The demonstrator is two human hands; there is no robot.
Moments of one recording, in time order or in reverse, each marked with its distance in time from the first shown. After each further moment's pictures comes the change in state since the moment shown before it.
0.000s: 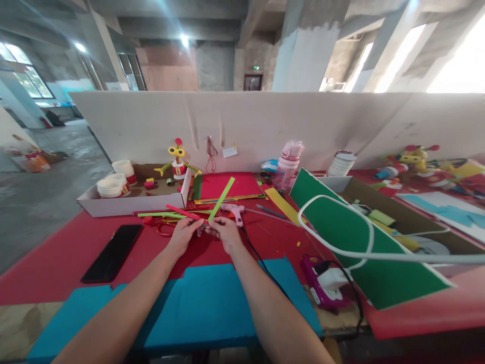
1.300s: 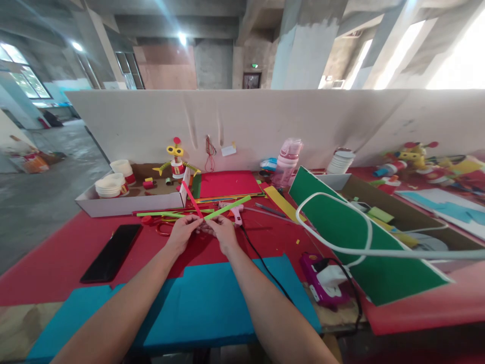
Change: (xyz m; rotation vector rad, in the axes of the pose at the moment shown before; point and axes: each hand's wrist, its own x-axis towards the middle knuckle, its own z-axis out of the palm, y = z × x) left_hand 0.004 -0.004 -0.002 -0.018 0.027 -0.025; right_hand -0.005 0.006 0.011 -0.001 -0.016 -0.059
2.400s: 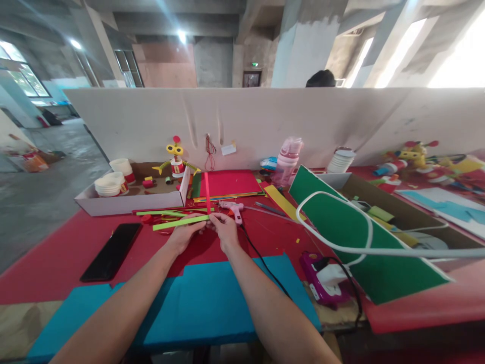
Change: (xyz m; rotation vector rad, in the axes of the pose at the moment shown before) left_hand -0.006 0.005 0.004 -0.079 -0.140 0.009; right_hand 0.005 0.002 -0.003 -0.007 0.122 -0.092
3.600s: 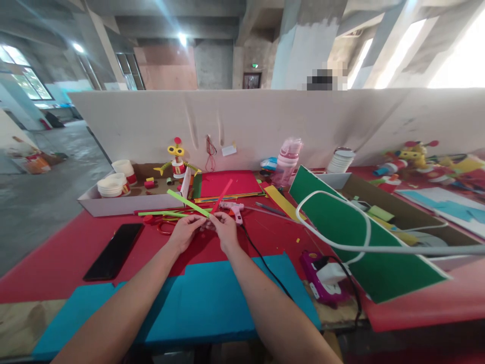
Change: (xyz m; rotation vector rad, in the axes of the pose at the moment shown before) left_hand 0.003 -0.003 -0.002 -0.117 0.053 -0.067; right_hand -0.001 0.000 0.002 0.003 -0.049 -0.028
